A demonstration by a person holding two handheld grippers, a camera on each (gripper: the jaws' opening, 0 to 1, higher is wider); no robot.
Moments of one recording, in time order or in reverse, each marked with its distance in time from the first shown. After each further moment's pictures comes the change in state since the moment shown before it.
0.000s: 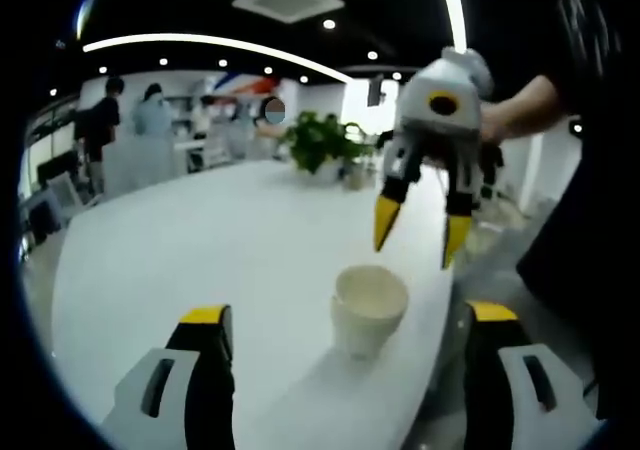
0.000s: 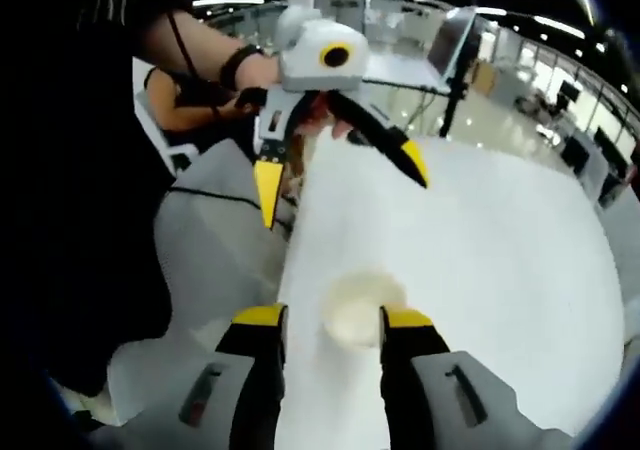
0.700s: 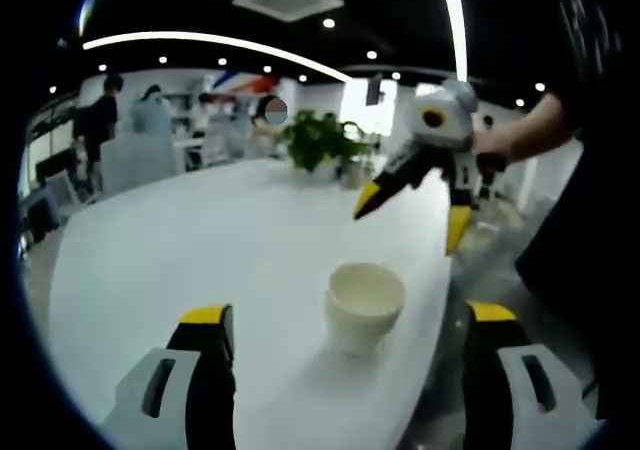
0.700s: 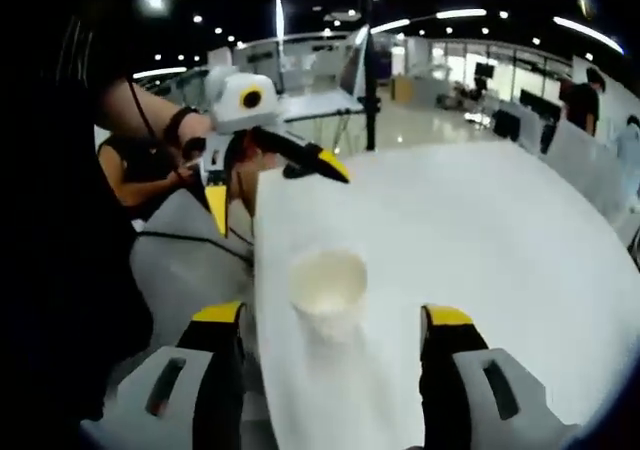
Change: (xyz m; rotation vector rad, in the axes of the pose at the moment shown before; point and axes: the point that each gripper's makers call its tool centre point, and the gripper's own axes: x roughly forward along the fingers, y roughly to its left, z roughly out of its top) left arm 0.003 -0.005 -0.002 -0.005 0.005 -0.013; right arm -0.017 -0.017 -0.032 0.257 -0.198 -0.202
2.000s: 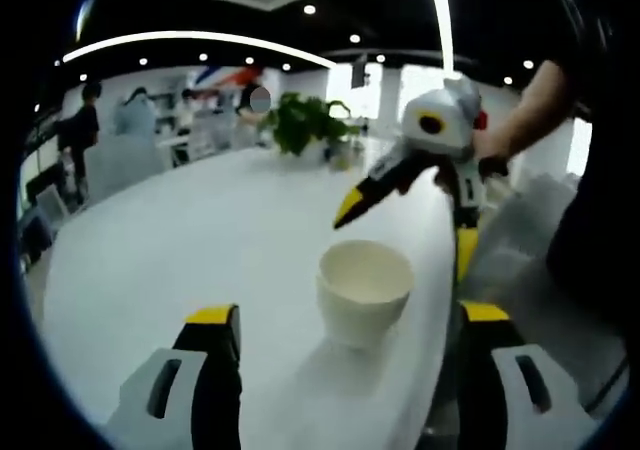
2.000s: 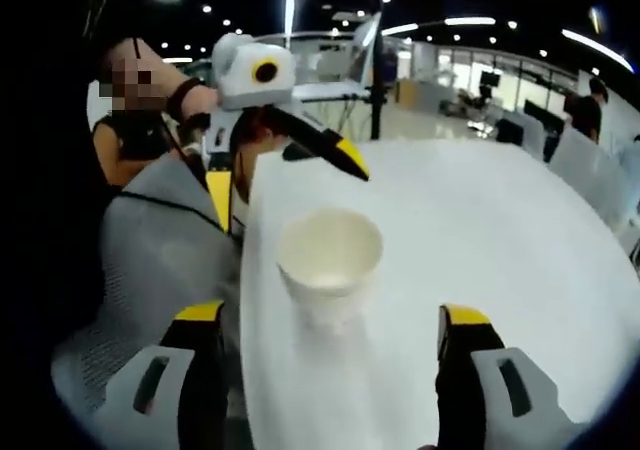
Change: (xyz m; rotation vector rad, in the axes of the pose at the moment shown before) left arm 0.035 -0.001 -0.025 0.059 0.065 -0.038; right arm 0.041 0.002 -0.037 -0.064 0.005 0.017
